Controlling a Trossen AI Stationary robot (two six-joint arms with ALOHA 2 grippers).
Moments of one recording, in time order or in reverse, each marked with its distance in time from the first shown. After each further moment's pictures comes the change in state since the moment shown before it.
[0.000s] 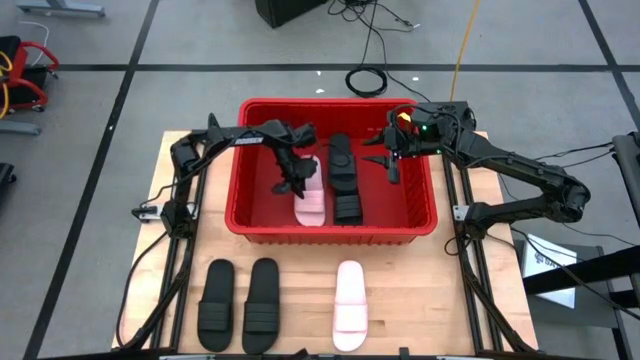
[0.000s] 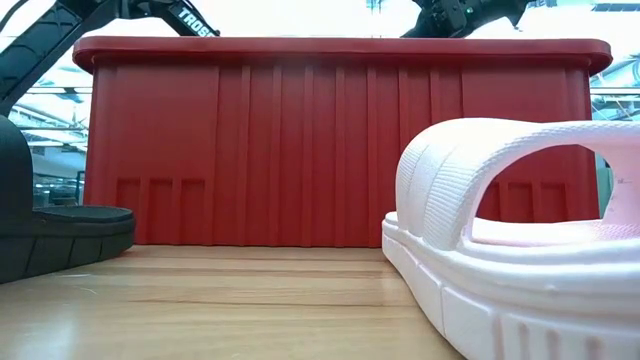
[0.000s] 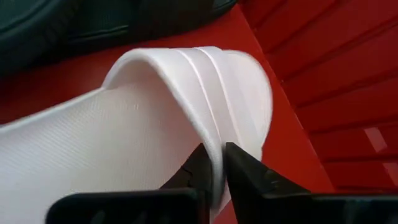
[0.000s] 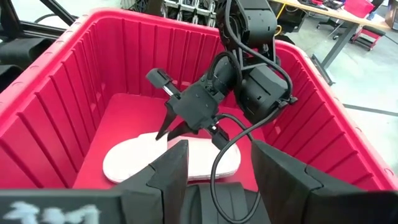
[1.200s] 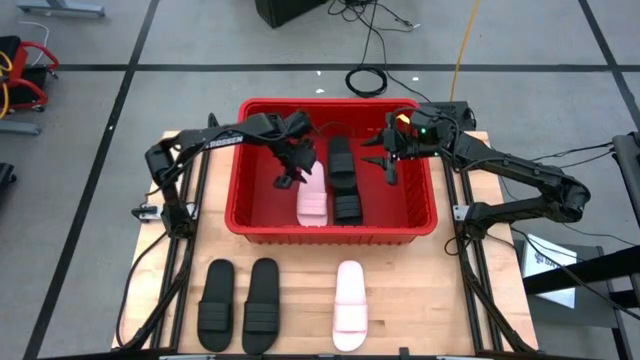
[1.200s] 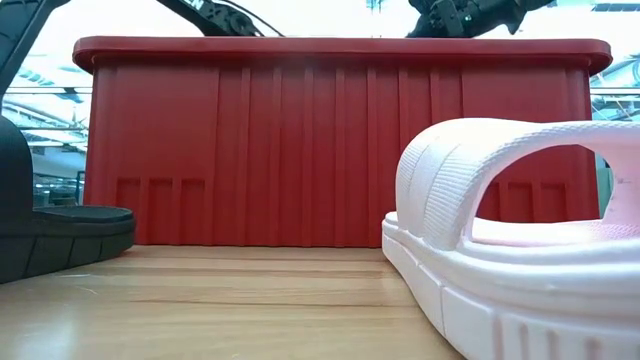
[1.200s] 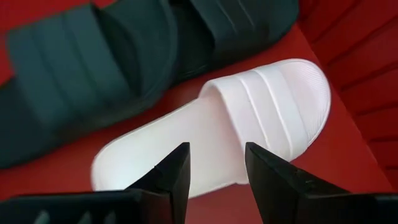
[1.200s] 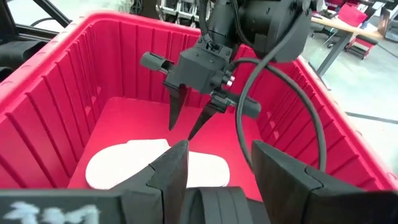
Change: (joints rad) left arm -0.040 -0.221 0.000 0.128 -0.291 -0.101; right arm 0.000 -0.001 -0.060 0.099 0.001 0.005
